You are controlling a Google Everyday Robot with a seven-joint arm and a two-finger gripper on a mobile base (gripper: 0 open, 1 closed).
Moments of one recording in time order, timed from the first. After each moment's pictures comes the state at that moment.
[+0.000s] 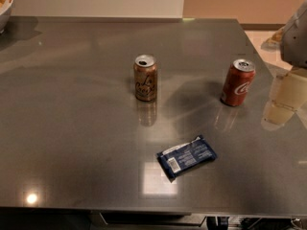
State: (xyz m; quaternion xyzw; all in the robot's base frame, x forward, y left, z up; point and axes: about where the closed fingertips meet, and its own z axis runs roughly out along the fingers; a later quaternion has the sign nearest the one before) arm 0.438 -0.217 0.976 -0.60 0.78 -0.03 0.16
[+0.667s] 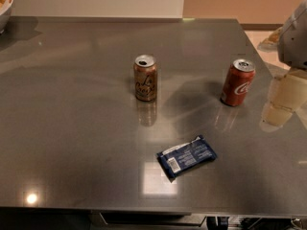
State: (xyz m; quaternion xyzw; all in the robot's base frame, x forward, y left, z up) arm 0.436 -0.210 0.976 -0.61 0.77 -0.03 0.16
